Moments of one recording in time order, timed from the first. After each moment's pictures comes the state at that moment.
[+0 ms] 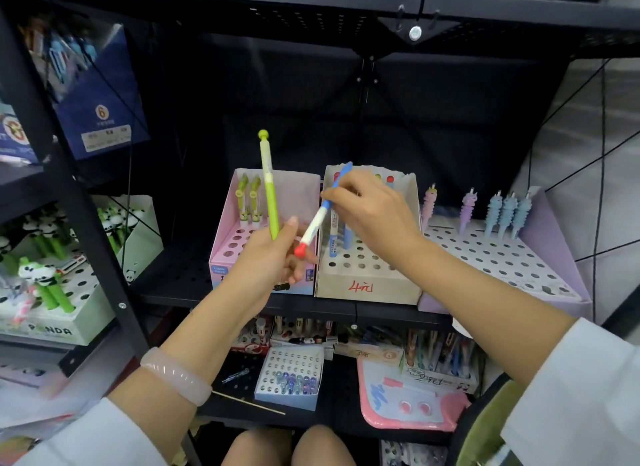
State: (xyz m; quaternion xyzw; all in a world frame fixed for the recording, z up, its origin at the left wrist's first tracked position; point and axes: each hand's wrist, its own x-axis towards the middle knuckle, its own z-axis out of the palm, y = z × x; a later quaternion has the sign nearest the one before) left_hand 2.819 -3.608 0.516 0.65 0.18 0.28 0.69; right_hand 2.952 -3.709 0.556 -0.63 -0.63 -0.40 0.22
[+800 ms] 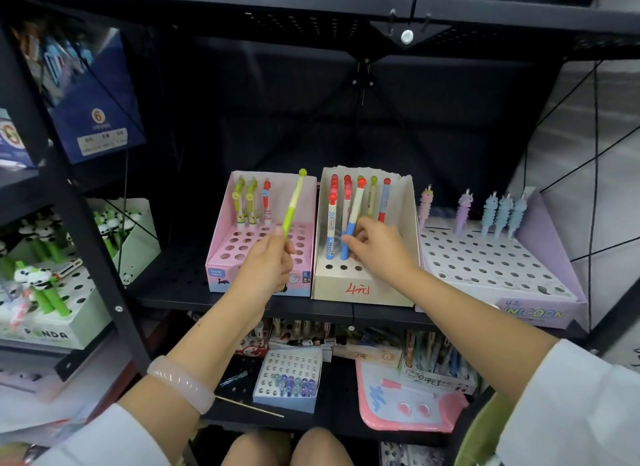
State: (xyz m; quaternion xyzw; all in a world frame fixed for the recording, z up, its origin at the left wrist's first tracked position) left_hand 2.827 -3.604 0.498 0.66 0.24 0.29 0.65; right_hand 2.984 -3.708 0.502 -0.81 -0.44 -0.02 0.38
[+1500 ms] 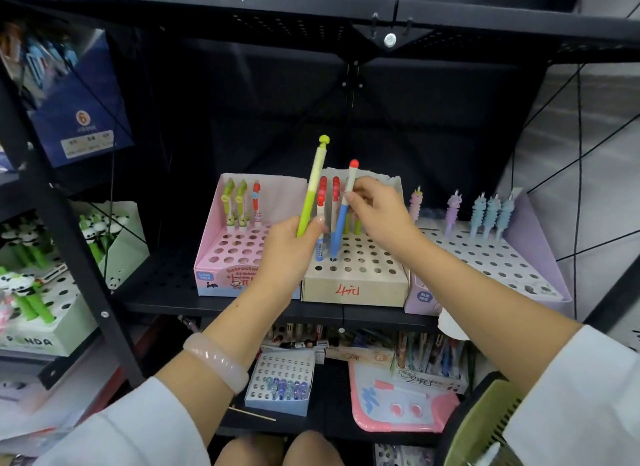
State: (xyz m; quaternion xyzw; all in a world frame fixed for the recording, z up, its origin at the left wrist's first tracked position) left_hand 2.862 -3.629 0.517 0.71 0.20 0.36 0.57; right_hand 2.981 -3.715 0.556 -0.72 -0.46 -0.01 0.51
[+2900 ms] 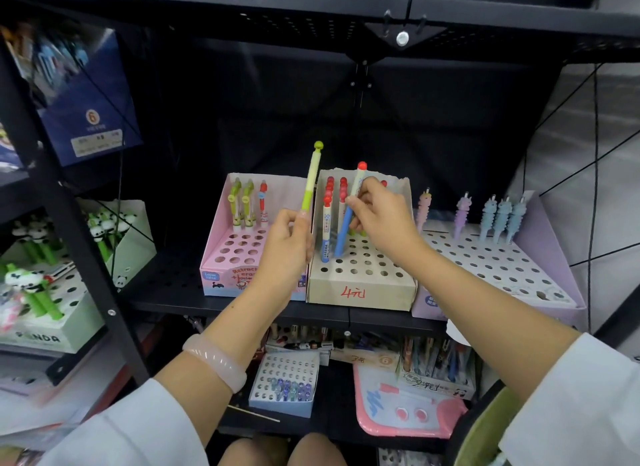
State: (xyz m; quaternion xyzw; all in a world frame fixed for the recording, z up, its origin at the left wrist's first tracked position) left_hand 2.861 -3.620 0.511 0.66 0.16 0.39 0.62; right_hand 2.986 -3.706 0.546 -0.74 -0.48 -0.06 0.47
